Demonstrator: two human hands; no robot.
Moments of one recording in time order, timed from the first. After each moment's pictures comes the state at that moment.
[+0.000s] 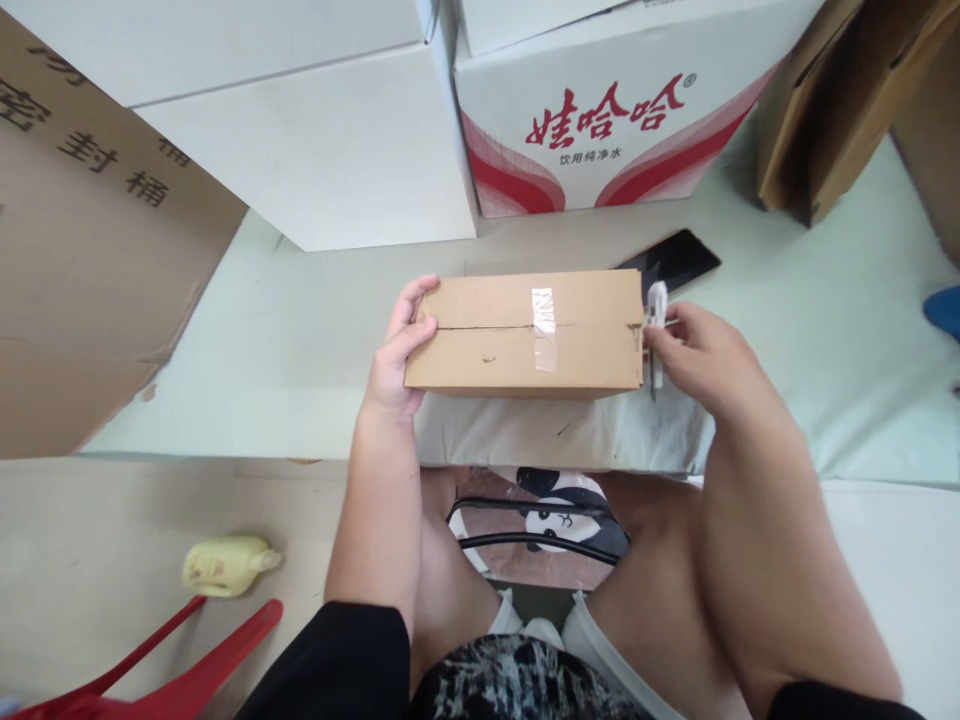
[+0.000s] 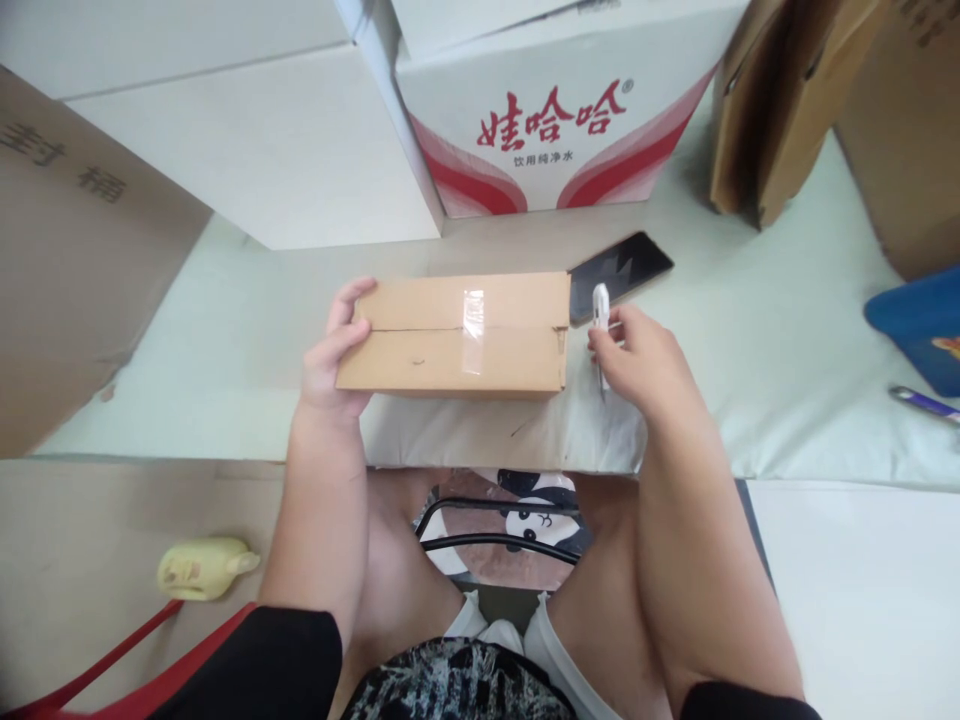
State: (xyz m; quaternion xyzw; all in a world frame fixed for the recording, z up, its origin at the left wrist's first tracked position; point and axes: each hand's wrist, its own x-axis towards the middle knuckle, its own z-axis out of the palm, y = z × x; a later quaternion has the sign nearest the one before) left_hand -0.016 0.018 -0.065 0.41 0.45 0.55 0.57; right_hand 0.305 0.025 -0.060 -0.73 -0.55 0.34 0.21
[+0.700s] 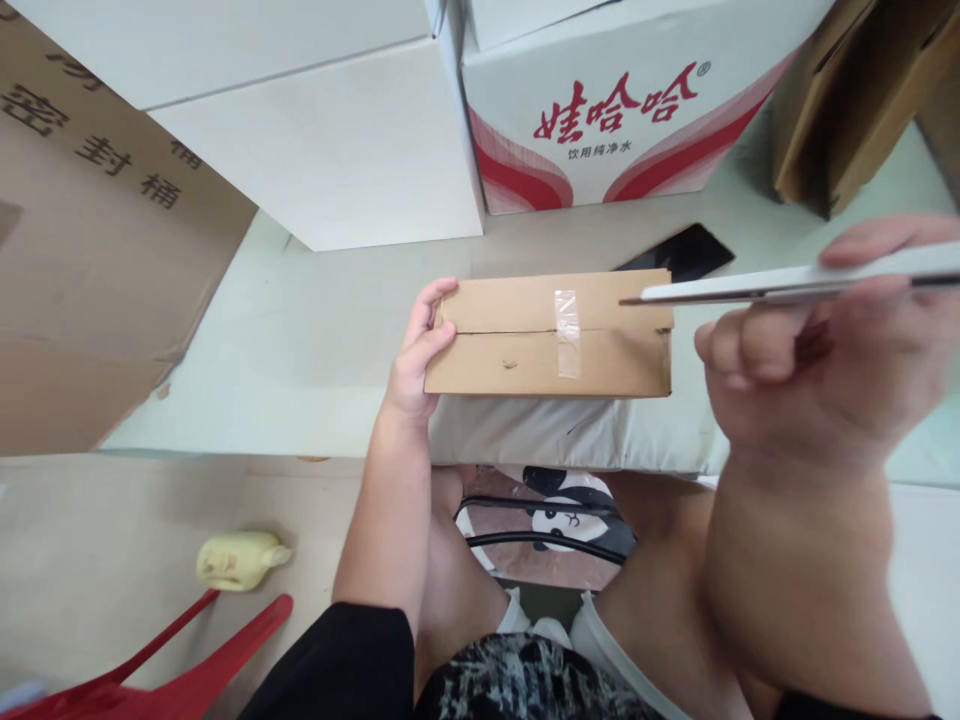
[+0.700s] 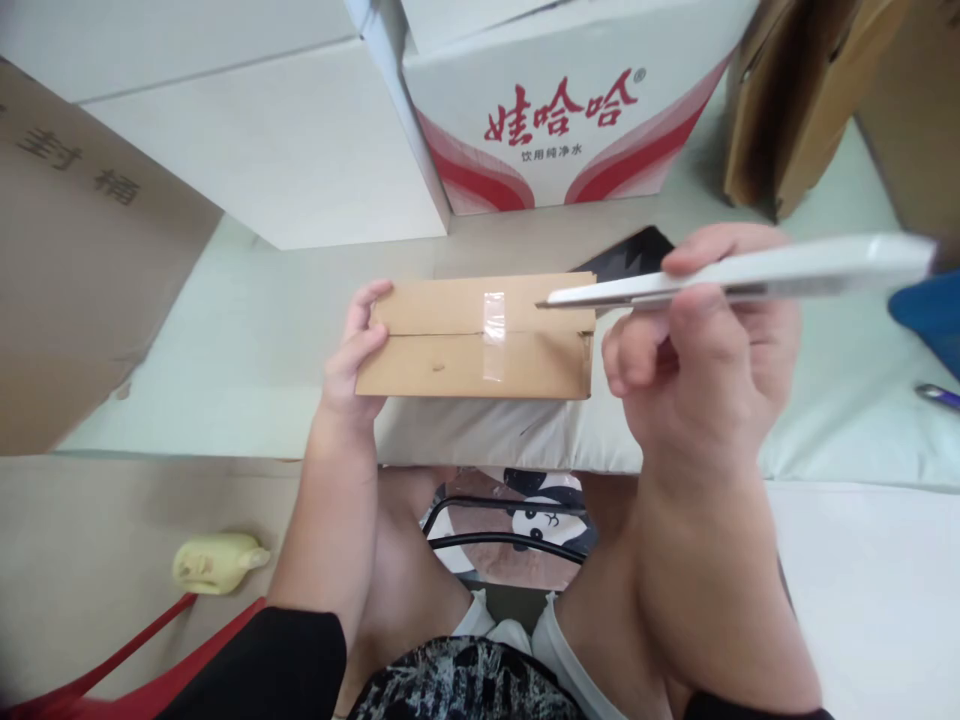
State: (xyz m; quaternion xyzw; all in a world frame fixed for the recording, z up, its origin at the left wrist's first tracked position) left_hand -0.005 0.011 -0.067 0.43 0.45 0.55 0.56; right_hand 0.256 -0.005 0.010 -0.35 -0.41 0.44 0.72
